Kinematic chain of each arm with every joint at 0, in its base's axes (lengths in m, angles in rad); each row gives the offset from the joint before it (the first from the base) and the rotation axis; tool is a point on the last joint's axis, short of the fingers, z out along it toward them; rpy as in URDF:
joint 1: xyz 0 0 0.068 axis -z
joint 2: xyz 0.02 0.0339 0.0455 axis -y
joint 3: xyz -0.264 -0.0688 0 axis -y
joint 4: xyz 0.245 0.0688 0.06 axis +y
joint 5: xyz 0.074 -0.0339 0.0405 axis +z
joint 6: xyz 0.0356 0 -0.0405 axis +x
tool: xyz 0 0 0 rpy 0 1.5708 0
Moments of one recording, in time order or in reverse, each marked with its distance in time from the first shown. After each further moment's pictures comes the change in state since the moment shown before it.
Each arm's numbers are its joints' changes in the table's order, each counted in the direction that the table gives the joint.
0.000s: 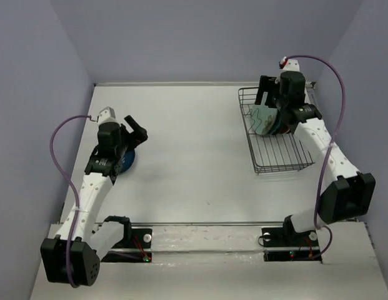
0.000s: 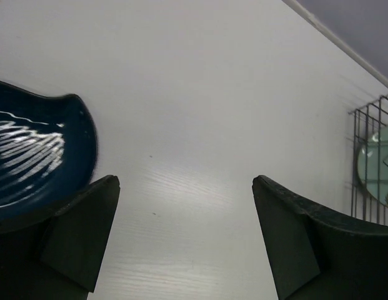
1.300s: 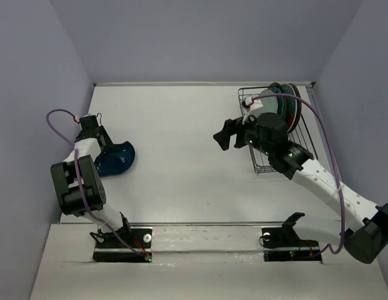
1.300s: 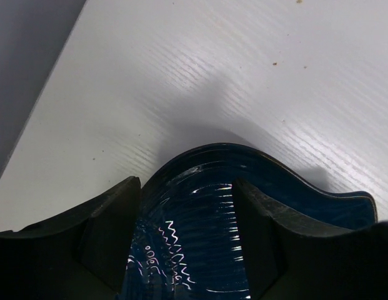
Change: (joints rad) left arm -0.410 -0.626 0.179 -0.024 0.163 0.401; right arm -0.446 0.371 -0.376 -0.138 0.238 0.109
